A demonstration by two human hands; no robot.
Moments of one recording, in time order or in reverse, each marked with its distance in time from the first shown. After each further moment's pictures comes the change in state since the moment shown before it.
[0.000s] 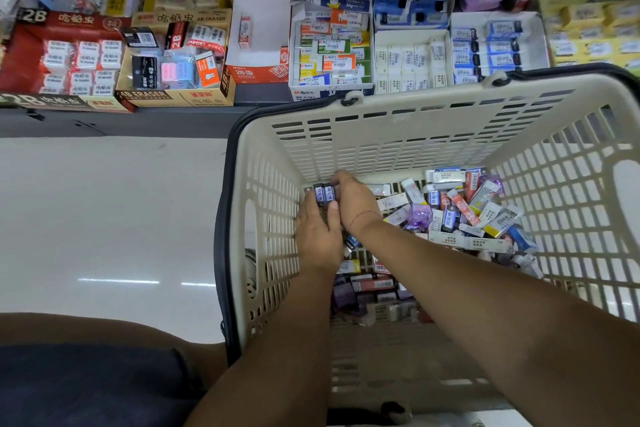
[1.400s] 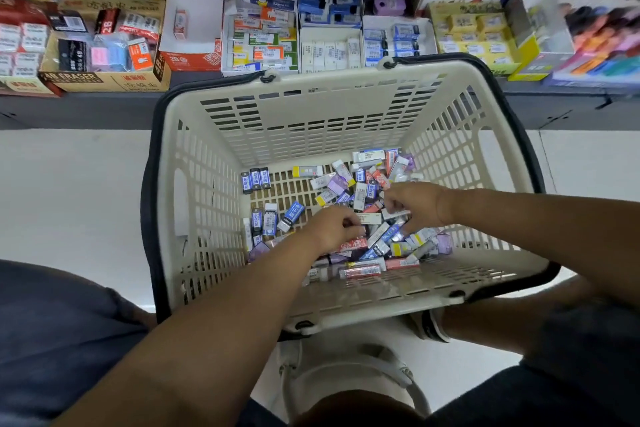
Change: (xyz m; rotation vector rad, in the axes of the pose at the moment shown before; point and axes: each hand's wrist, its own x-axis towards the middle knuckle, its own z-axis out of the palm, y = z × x) left_hand -0.053 0.062 0.045 0.206 -0.765 0.261; right_hand -0.097 0.124 -0.174 -0.611 -0.486 -0.153
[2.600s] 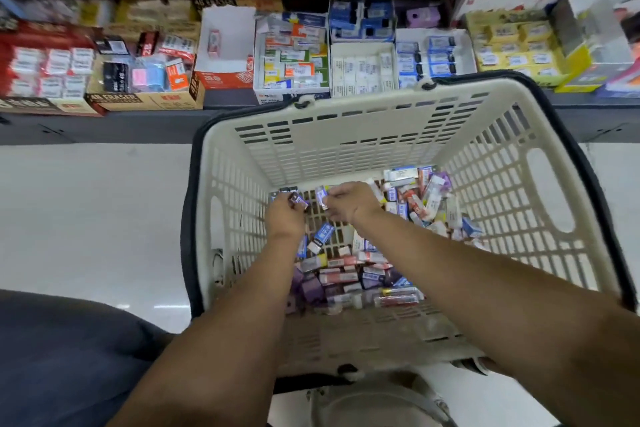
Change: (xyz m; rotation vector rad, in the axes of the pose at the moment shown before) left_hand 0.011 -0.071 -0.063 -0.377 0.742 -0.366; right_hand 0.107 -0.131 0.007 1.339 0.392 0.364
